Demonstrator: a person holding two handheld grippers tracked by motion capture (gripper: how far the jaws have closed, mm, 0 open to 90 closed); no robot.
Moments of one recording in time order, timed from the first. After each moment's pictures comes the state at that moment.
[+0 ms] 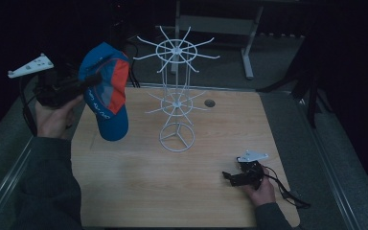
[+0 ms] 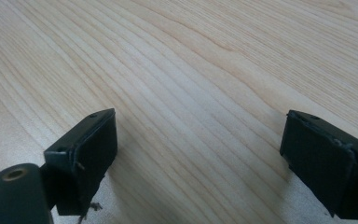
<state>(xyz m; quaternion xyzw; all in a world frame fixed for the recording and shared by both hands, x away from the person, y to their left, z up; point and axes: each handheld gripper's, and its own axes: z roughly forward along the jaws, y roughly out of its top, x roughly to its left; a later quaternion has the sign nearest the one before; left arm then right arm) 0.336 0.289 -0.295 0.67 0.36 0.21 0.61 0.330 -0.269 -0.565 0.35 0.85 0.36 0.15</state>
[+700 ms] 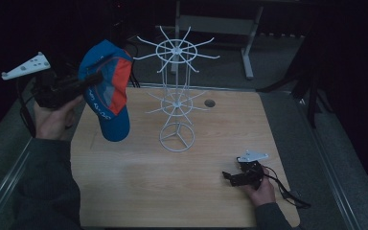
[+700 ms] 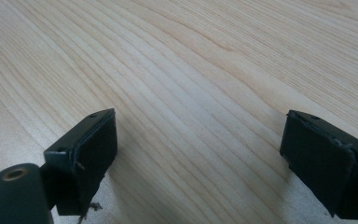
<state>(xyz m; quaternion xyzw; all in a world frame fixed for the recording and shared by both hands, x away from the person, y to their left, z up) 0.325 0.284 -0.285 0.67 0.33 0.21 0.63 0.330 -0.269 -0.565 0.35 0.85 0.36 0.15</state>
